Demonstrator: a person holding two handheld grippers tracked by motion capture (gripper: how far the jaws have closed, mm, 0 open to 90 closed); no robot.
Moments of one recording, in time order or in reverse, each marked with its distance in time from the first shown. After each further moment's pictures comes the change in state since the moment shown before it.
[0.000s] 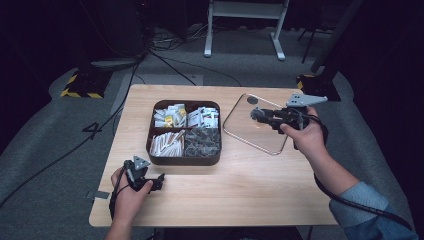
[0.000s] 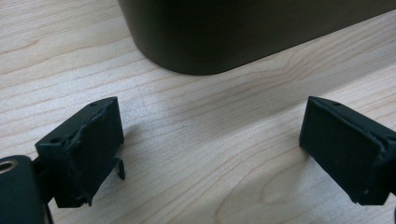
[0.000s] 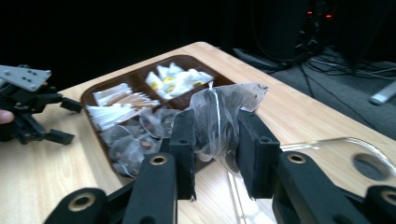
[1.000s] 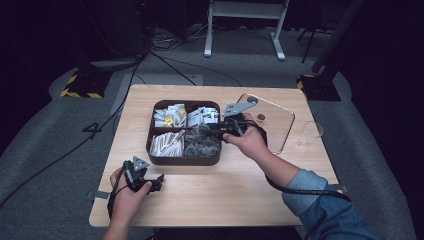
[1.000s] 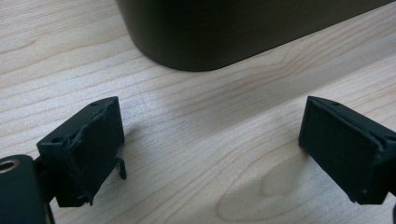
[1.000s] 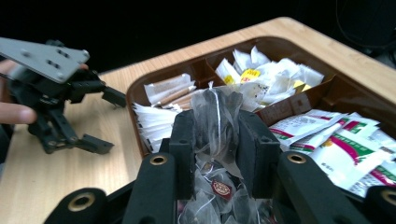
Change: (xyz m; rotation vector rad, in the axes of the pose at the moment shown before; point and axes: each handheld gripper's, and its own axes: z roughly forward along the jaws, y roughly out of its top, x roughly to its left) left arm 0.002 -0.002 -0.002 -0.002 -0.014 0.024; right arm 0.072 0.005 0.138 0.091 0.241 -0.059
